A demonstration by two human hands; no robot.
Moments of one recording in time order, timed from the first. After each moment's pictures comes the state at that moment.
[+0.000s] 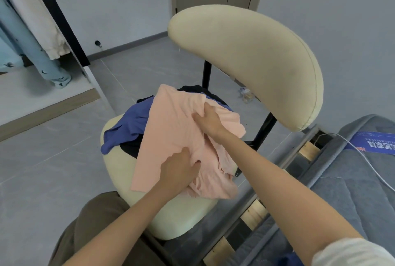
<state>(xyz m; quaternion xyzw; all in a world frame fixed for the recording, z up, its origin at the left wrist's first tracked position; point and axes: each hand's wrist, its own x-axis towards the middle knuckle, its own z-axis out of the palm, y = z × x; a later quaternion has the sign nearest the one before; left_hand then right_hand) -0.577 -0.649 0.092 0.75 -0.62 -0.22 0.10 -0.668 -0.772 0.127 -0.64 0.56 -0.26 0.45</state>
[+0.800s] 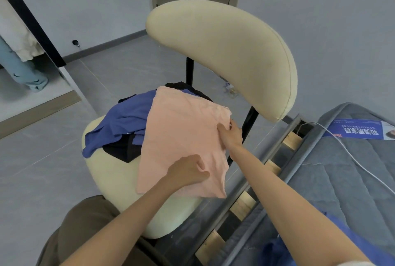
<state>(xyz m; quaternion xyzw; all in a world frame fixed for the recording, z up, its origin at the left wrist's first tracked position) -0.615 -0.657 0.097 0.65 -0.63 -0.43 0.04 -0.760 -0.749 0.083 -0.43 0.72 -0.31 0.45</state>
